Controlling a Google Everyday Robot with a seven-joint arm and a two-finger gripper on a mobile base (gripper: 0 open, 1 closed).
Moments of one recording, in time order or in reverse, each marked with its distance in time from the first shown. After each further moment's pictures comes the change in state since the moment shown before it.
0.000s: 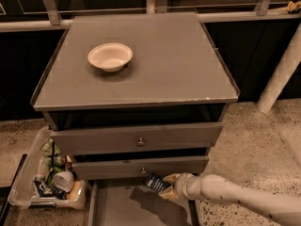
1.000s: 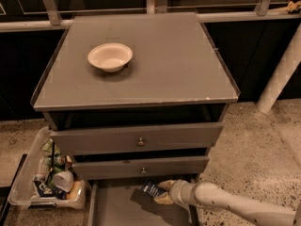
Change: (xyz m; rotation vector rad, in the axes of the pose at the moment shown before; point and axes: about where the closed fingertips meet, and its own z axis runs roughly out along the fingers) arm 0.042 0.015 0.058 -0.024 -0.044 0.035
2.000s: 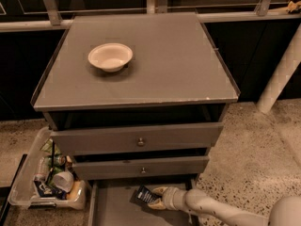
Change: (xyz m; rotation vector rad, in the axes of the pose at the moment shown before) arm 0.046 0.016 0.080 -0.020 -0.041 -0.037
